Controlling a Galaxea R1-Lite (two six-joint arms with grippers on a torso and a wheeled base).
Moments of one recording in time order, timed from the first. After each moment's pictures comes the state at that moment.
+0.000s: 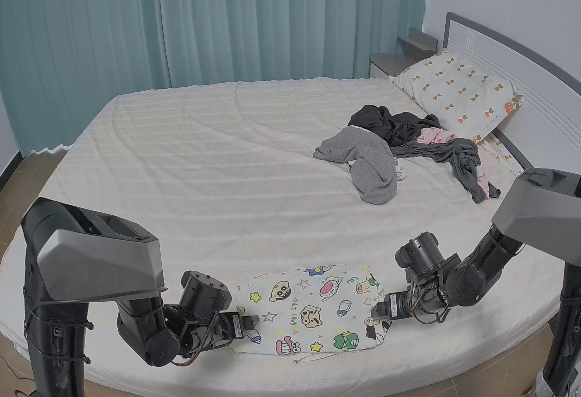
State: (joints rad) left arm -0.53 2.30 -0.48 -0.97 0.15 -0.59; right arm 0.48 2.17 -0.76 -0.32 -0.14 0.43
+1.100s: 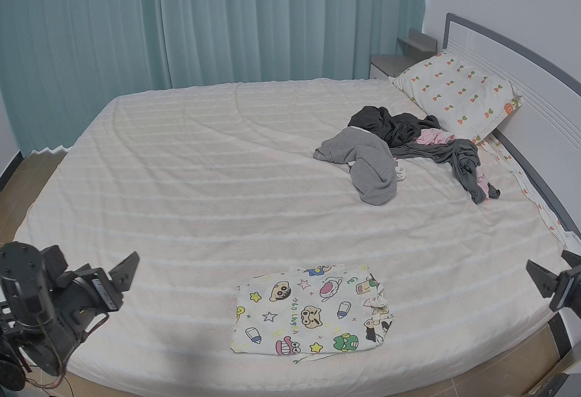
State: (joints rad) left arm -0.51 1.12 -0.17 -0.59 0.56 -0.48; right arm 0.28 0.72 -0.26 -0.16 -0.33 0.12
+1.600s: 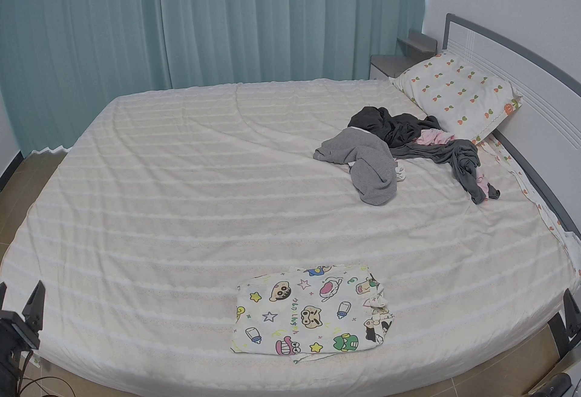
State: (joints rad) left arm -0.30 0.38 -0.17 -0.06 0.62 -0.14; right arm 0.07 0.20 -0.12 -0.04 -0.25 -0.05
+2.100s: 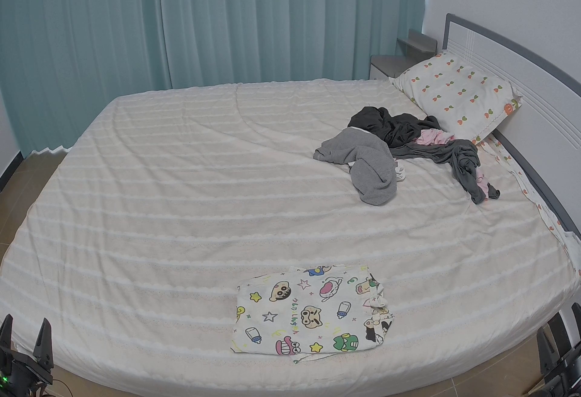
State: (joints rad) left arm -0.07 0.13 -0.04 0.00 0.39 -0.10; right arm -0.01 0.04 -0.02 0.02 0.02 0.00
